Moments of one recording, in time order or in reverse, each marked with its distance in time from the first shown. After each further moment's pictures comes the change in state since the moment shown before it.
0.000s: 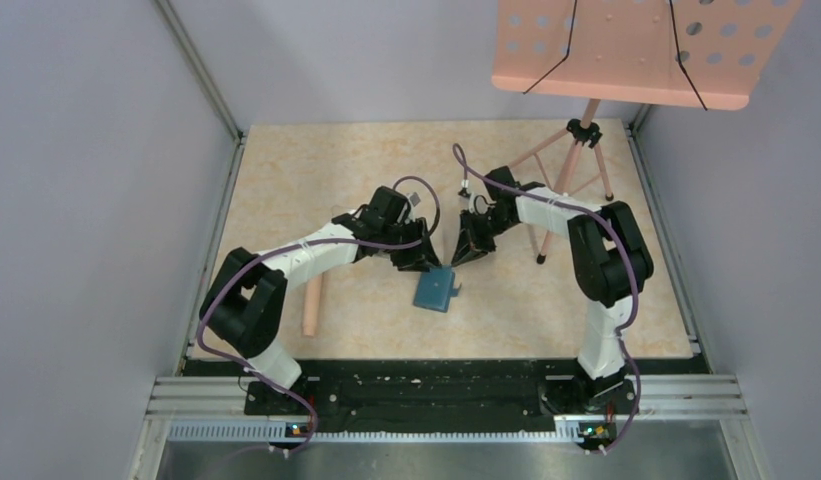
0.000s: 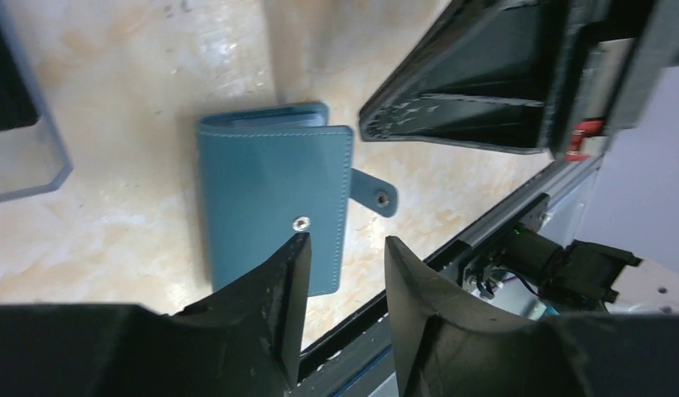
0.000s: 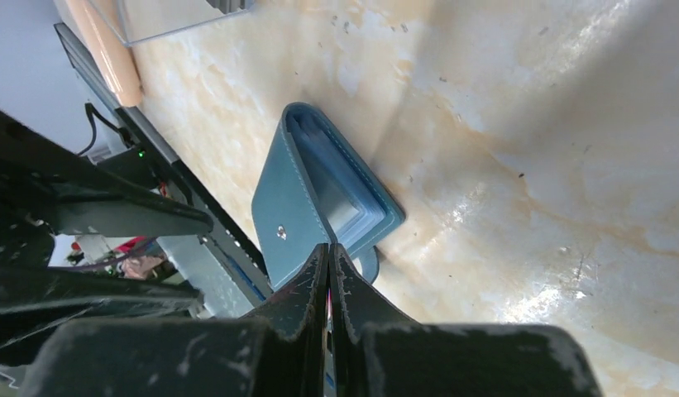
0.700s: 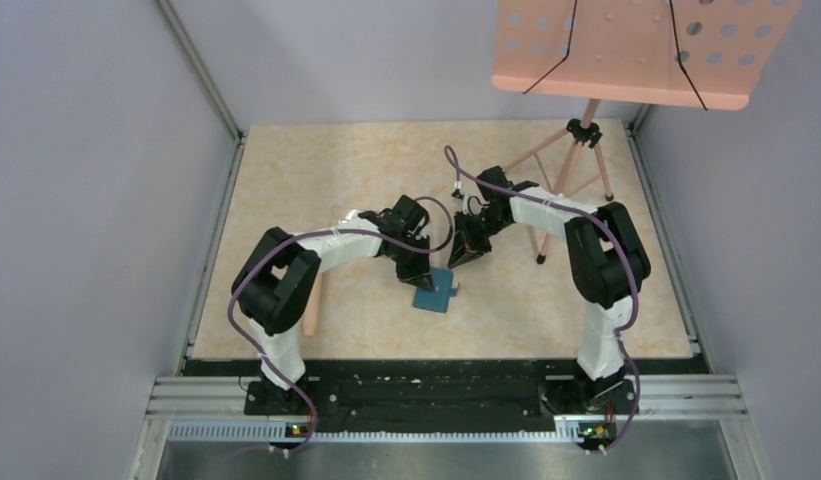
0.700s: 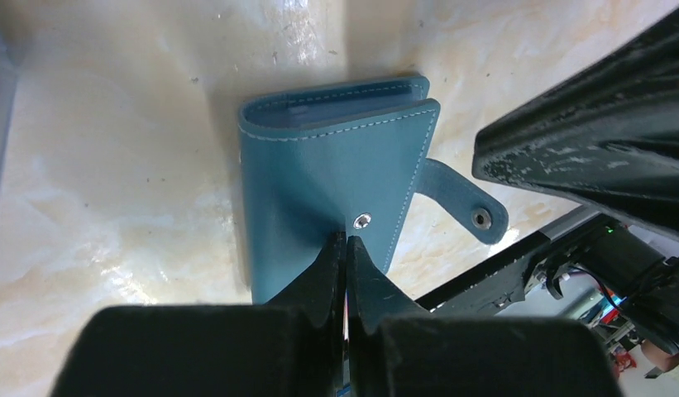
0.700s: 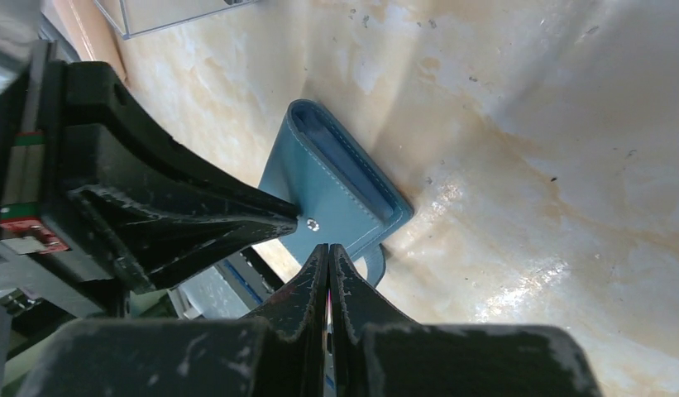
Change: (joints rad) left arm -0.047 0.174 0.093 -0.199 -0.061 0.058; right arm 0.040 0.000 0.037 -0.038 0.038 -0.009
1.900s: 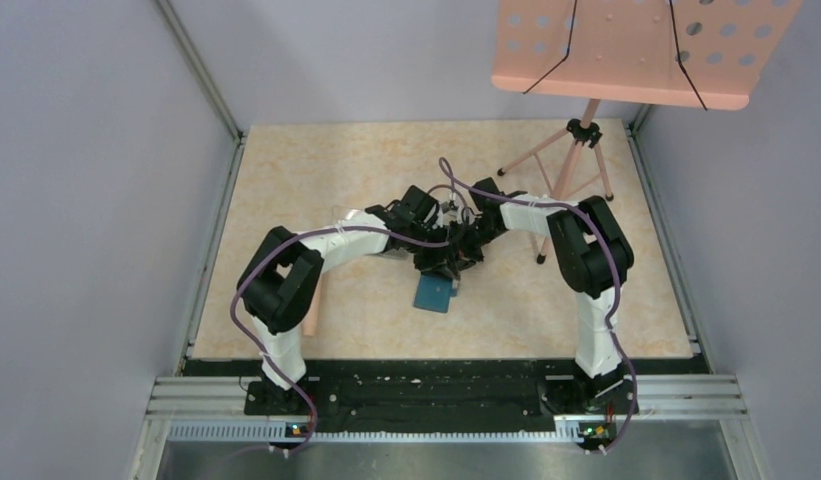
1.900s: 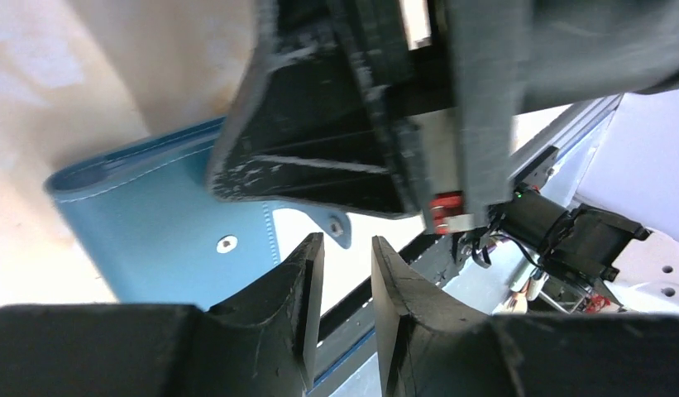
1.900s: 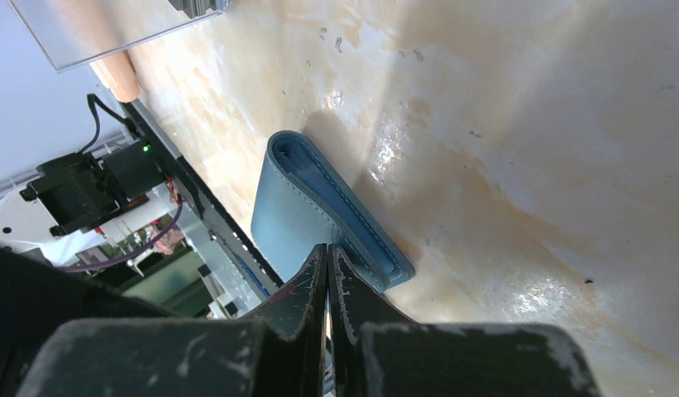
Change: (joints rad) left arm -0.028 0.039 0.084 0.085 0.145 -0.028; right arm 0.013 0.114 -0.023 0.098 -0.080 0.060
